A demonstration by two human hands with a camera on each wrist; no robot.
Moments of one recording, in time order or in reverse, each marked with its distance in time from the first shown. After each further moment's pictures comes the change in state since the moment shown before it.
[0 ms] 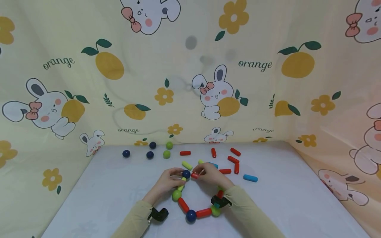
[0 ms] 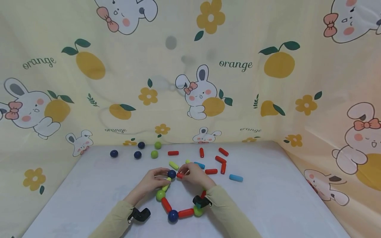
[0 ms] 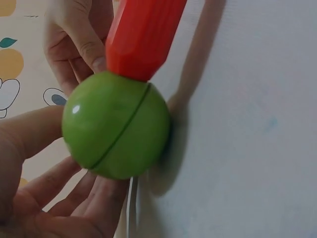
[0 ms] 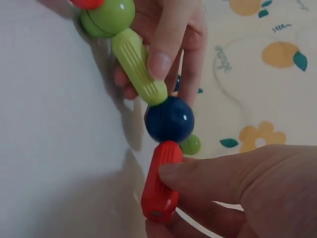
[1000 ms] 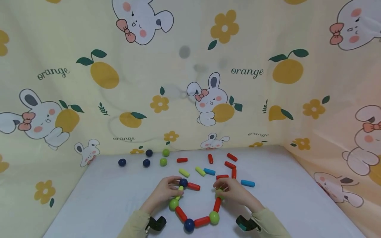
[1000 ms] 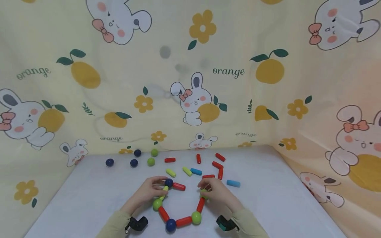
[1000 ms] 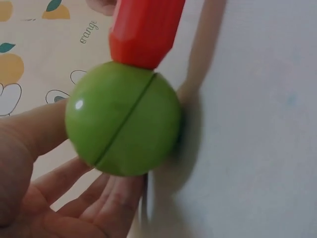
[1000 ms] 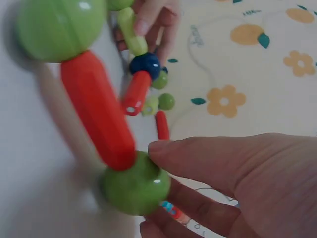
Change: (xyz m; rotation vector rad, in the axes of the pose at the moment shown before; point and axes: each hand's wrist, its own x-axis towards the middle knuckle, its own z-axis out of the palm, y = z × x) left_hand 0.003 -0.002 0.001 0.144 0.006 0.008; right_hand -0.084 0.028 -0.036 0.071 0.070 0.032
